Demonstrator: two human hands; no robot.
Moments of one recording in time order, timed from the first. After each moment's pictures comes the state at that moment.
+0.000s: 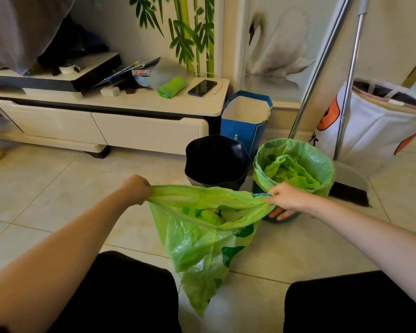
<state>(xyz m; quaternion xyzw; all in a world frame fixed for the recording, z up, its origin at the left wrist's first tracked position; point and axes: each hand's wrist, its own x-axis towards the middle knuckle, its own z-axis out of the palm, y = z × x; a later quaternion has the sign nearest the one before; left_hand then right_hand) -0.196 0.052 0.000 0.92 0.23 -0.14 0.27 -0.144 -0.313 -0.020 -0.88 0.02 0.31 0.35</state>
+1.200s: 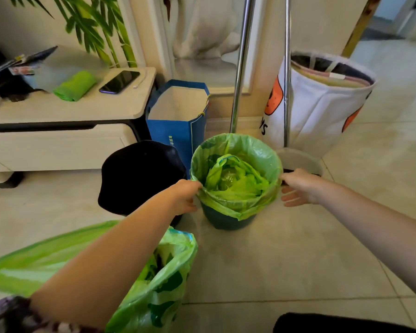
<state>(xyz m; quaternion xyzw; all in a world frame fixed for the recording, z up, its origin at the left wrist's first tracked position) -0.033 -0.220 -0.081 0.72 0.26 -0.27 0.58 -0.038 -0.492 -0.066 -0.78 0.31 0.23 0.49</state>
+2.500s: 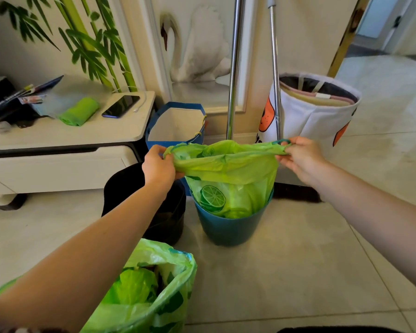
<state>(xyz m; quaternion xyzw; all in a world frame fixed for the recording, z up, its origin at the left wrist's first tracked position) 0.000 -0.198 0.001 0.78 0.18 0.10 0.59 0.001 -0.490 0.009 -0.63 0.25 -0.07 0.73</state>
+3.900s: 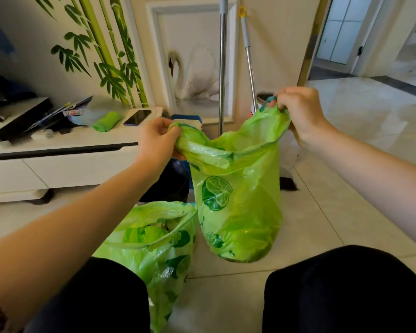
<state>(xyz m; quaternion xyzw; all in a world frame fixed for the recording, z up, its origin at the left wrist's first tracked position) -0.199 -0.194 0.150 0.76 -0.01 0.12 0.64 -0.197 -0.451 0.185 -0.67 0.00 -0.20 0.71</state>
